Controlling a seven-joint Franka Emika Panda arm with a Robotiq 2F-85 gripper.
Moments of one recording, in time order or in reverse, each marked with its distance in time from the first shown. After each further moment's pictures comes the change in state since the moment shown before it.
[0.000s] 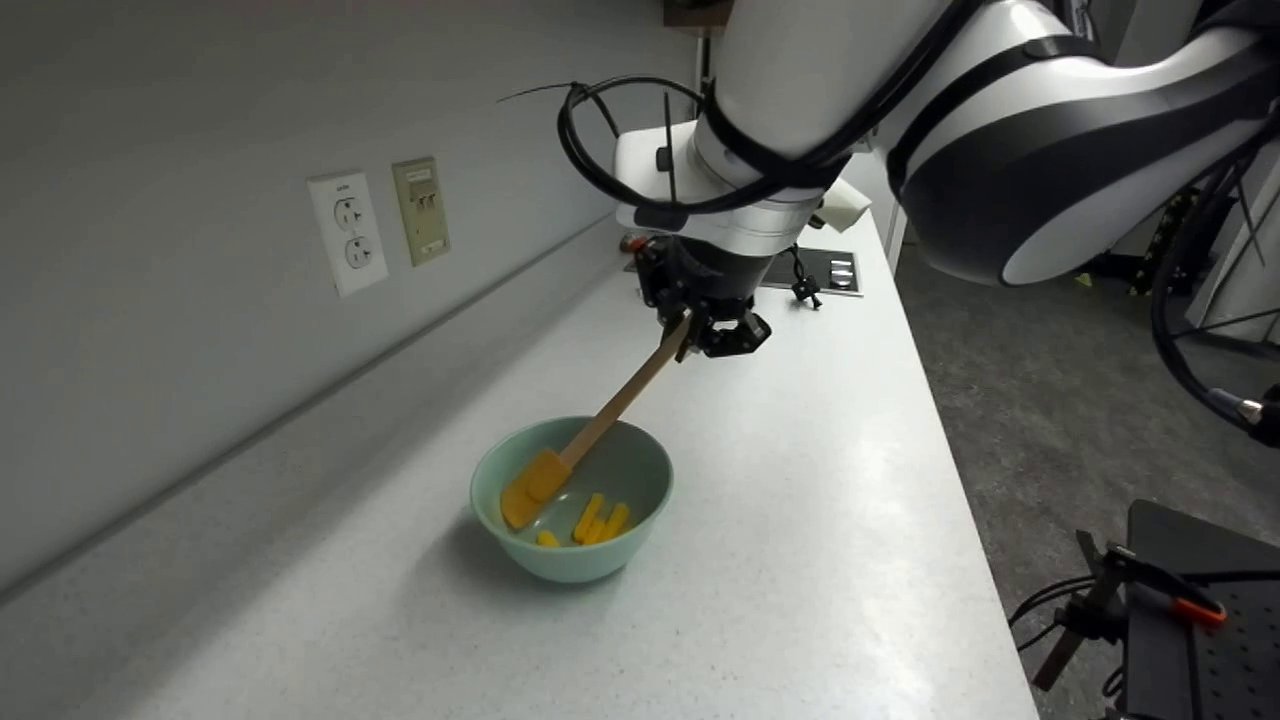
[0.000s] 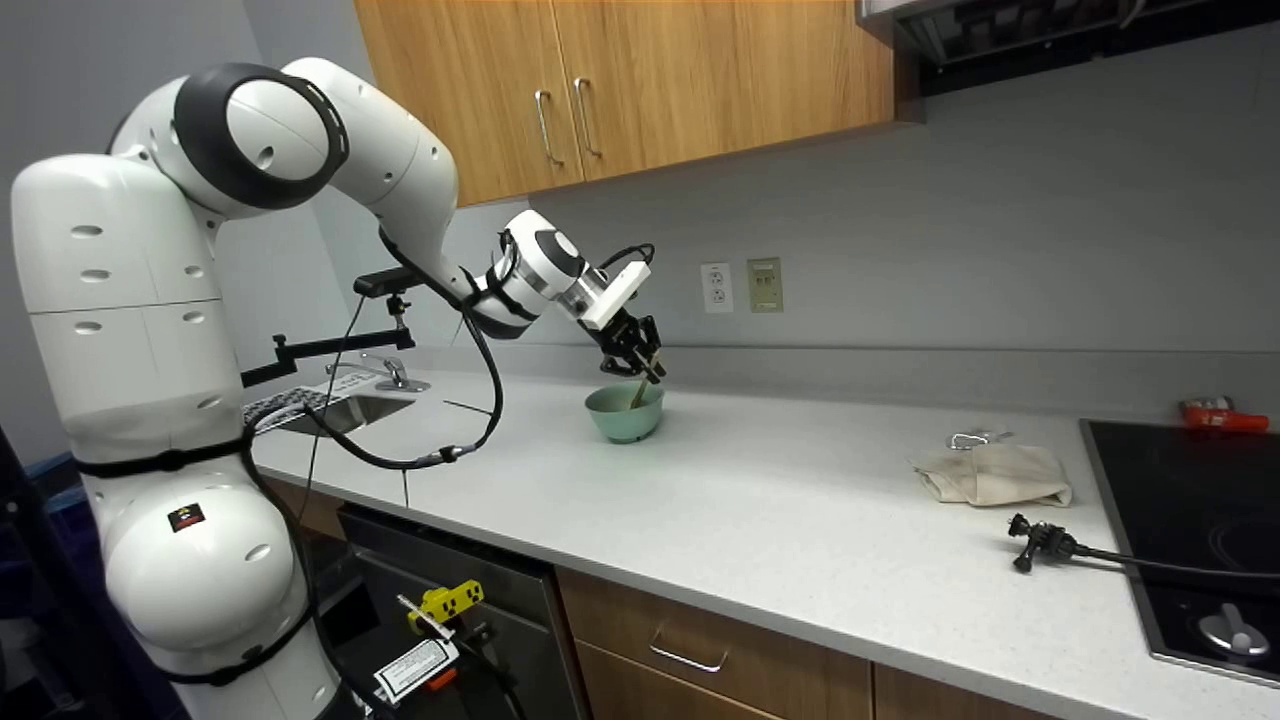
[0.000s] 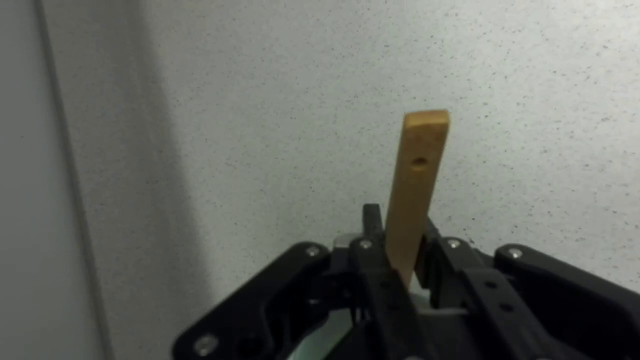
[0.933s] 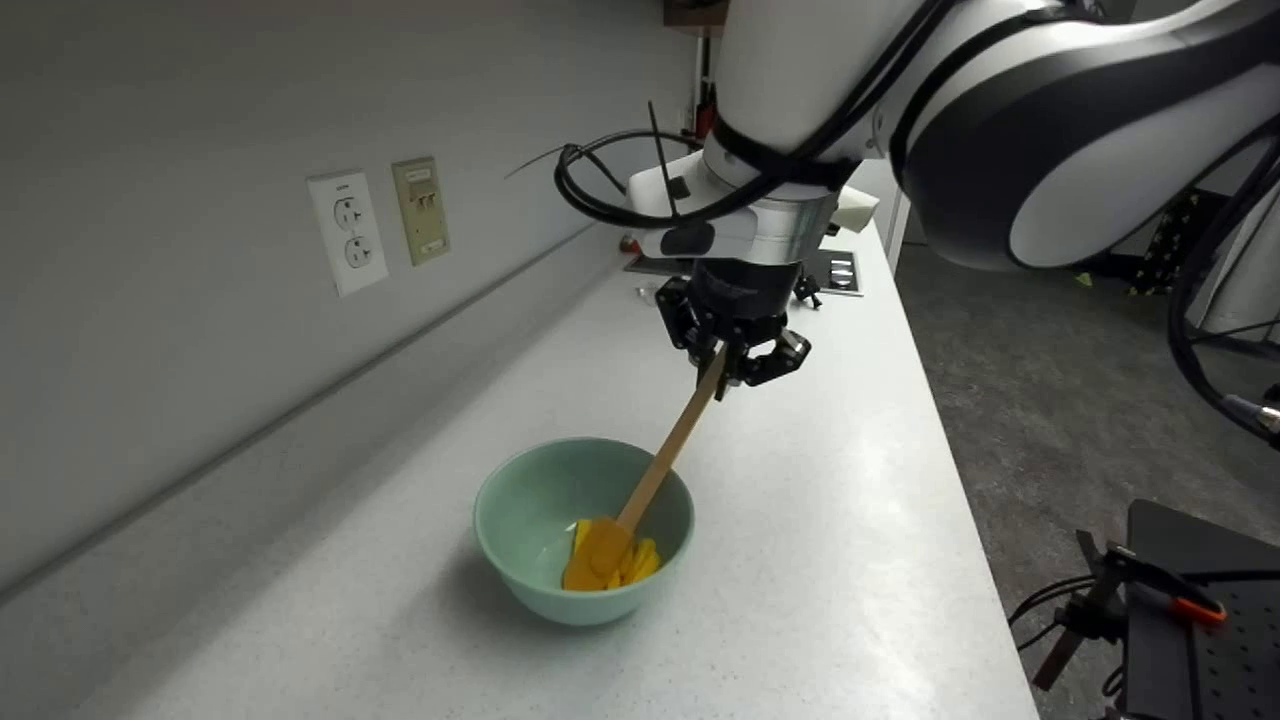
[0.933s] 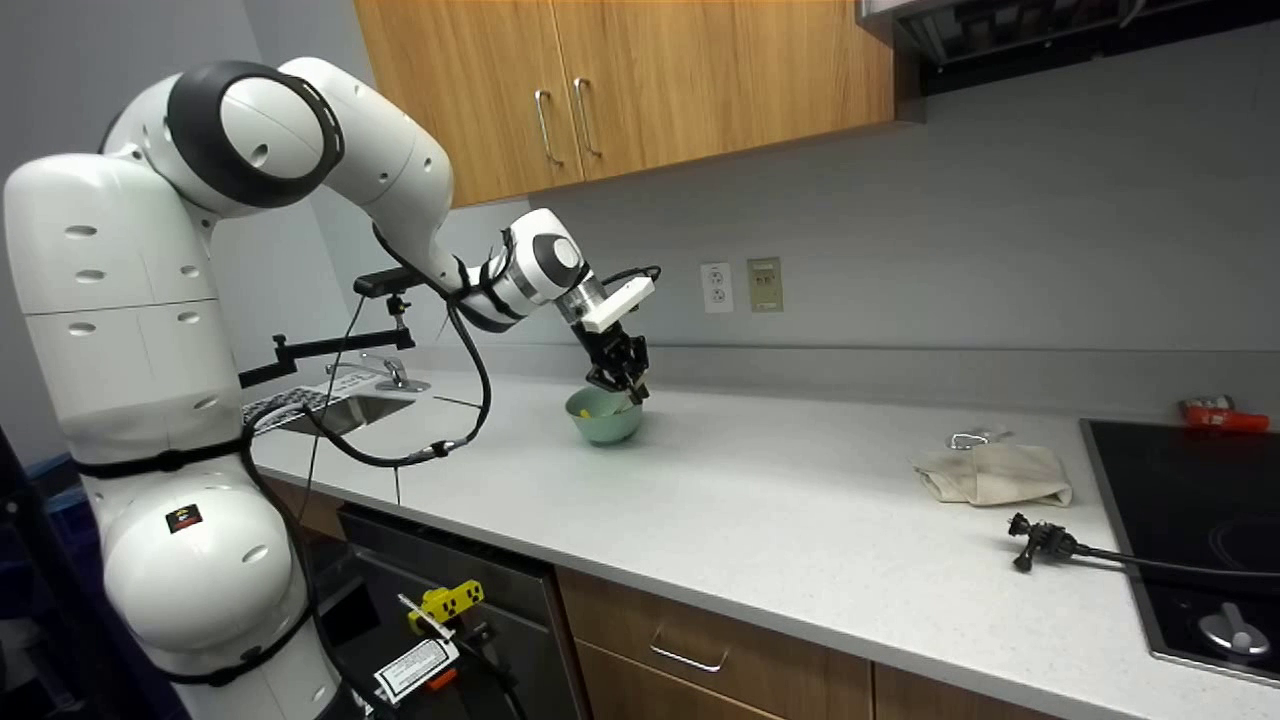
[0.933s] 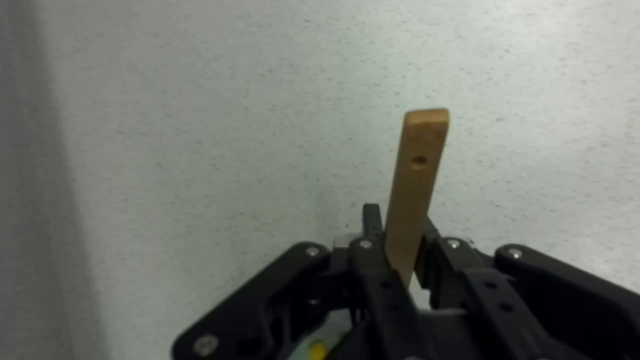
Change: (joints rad) arm -0.013 -0.014 0.026 -0.022 0.272 -0.102 -0.319
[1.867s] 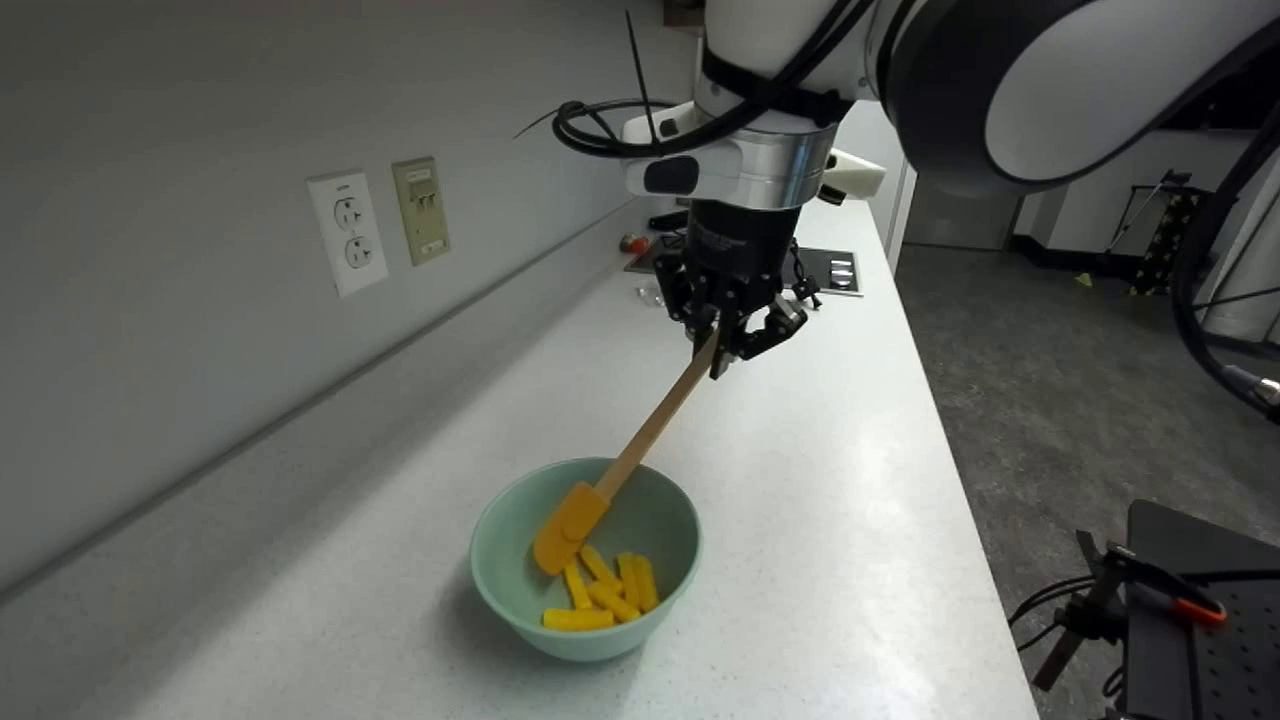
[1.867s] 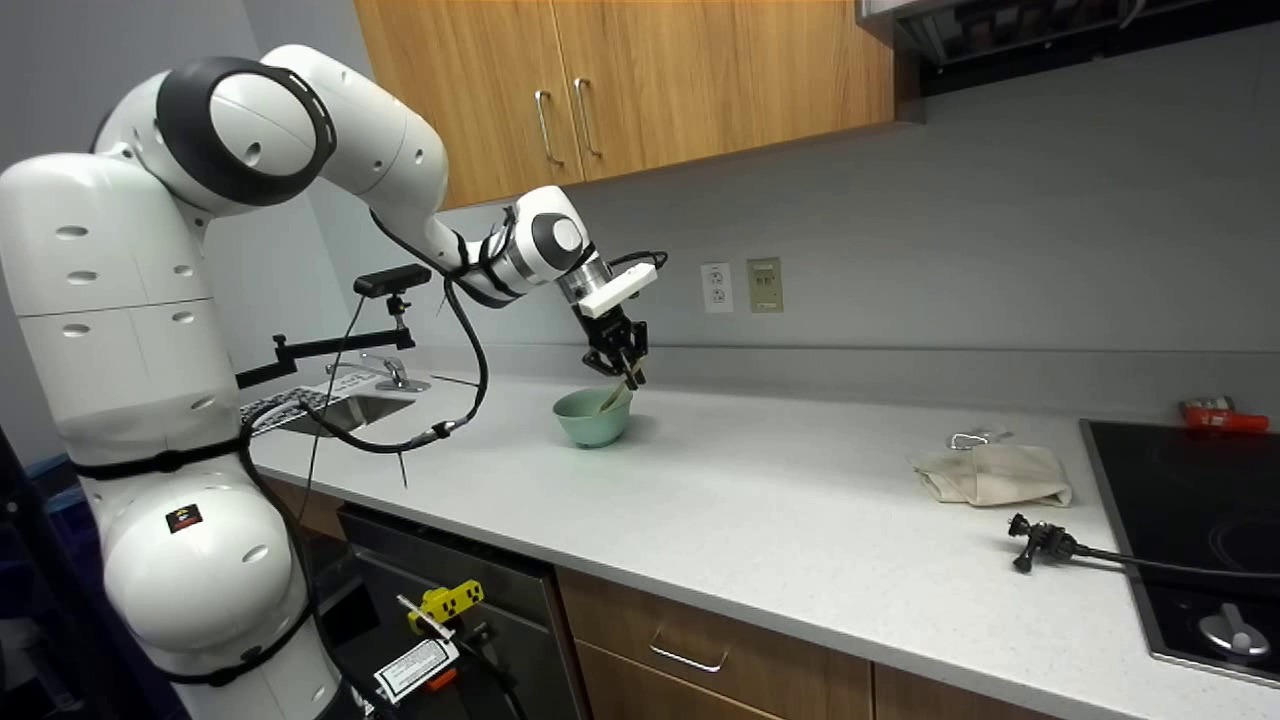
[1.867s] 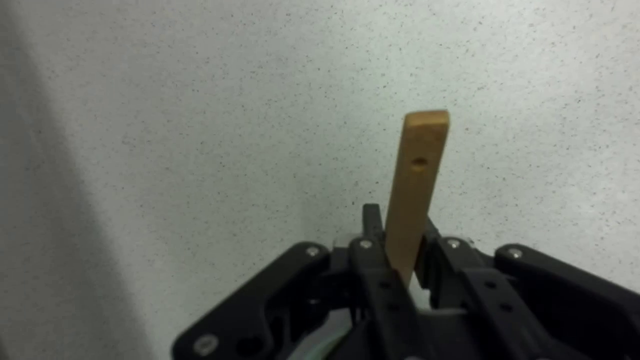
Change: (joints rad) arm 0.000 -0.016 -0.008 0.057 0.122 -0.058 0.009
